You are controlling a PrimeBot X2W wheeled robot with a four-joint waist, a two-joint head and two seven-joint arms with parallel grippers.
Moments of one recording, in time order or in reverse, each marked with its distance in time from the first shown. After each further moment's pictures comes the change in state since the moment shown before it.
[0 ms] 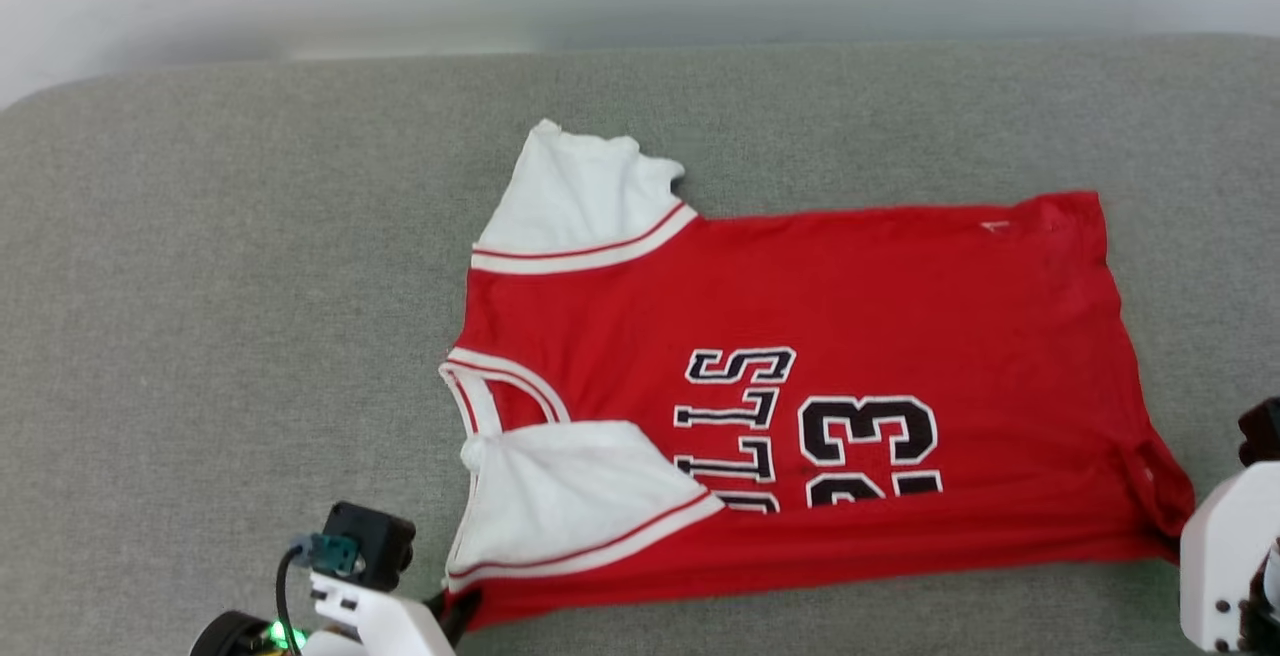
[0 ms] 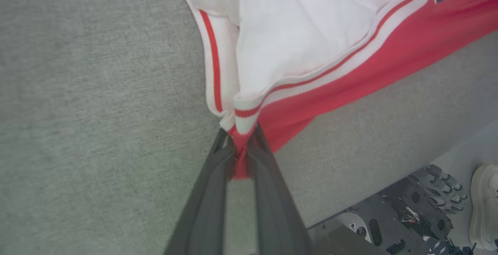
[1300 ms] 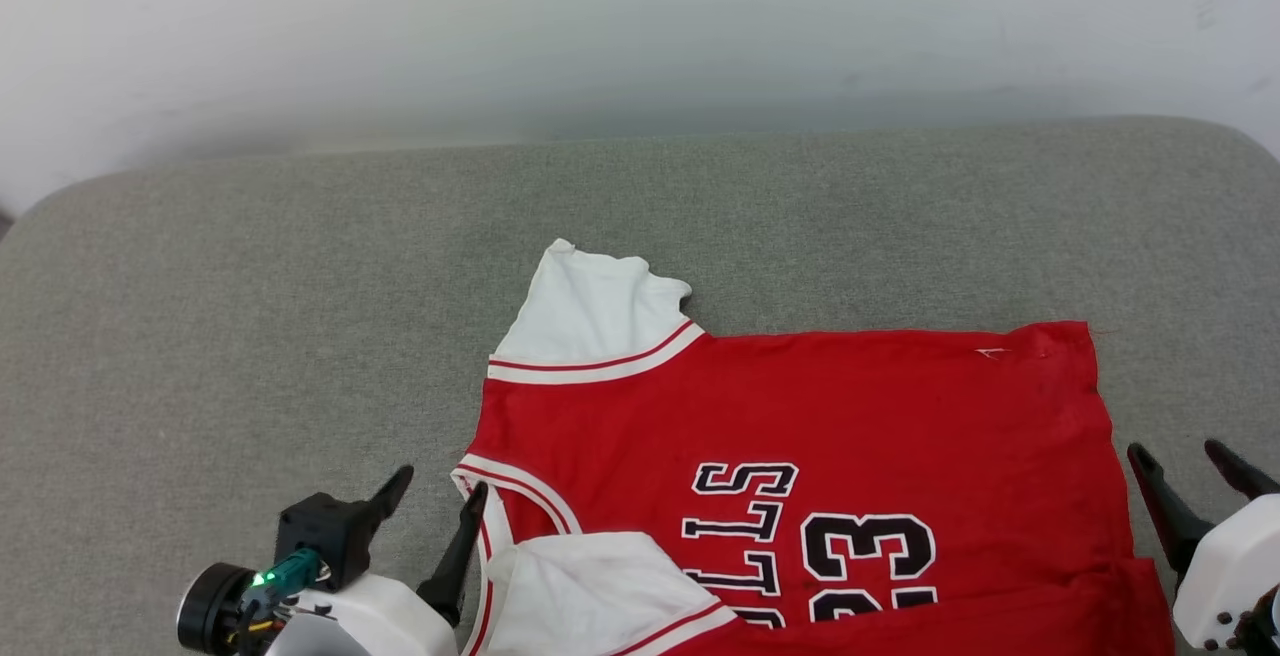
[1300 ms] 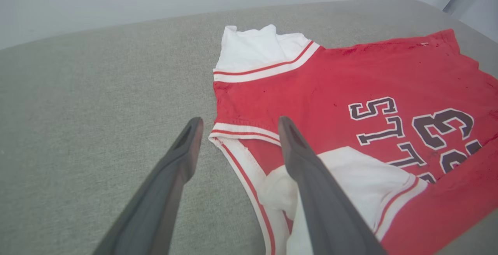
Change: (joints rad) left arm 0.016 -0.098 0.039 0.143 0.116 -0.029 -0.376; right arm 0.096 -0.011 0.024 -0.062 0.039 -0.001 -0.425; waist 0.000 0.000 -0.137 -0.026
